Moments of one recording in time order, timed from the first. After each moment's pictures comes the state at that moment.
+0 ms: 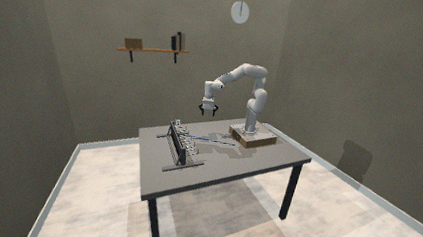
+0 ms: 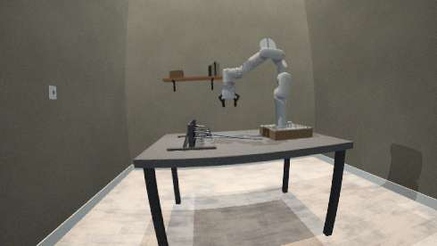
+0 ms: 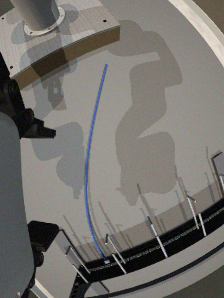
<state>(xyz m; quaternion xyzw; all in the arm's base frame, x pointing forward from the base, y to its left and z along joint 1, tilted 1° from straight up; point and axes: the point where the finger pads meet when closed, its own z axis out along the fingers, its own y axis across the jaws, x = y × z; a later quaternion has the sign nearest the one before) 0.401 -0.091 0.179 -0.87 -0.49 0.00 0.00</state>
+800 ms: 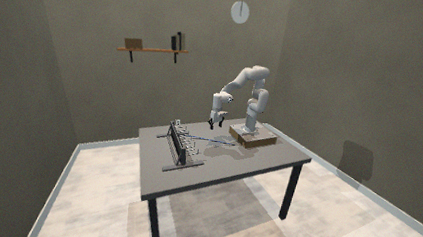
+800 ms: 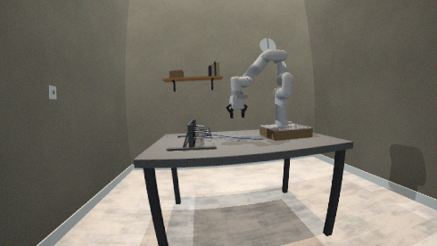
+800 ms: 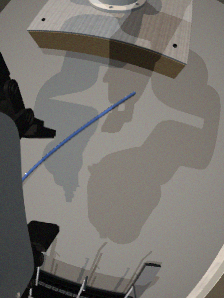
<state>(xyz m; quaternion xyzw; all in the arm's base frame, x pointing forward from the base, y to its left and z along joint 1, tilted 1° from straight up) 0.368 0.006 0.100 -0.63 -0.78 -0.01 0.00</state>
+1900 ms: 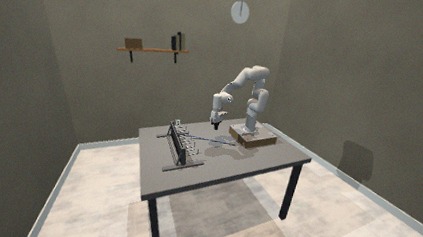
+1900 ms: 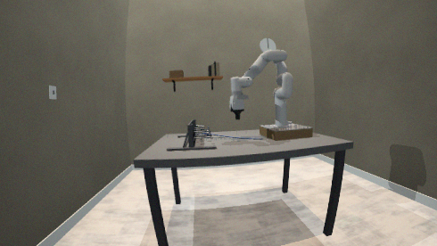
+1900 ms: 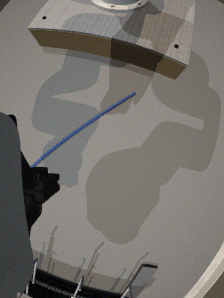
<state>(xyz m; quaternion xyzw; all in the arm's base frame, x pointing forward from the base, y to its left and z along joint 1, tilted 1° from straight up) 0.367 0.009 0.098 -0.62 -0.79 -0.01 0.00</state>
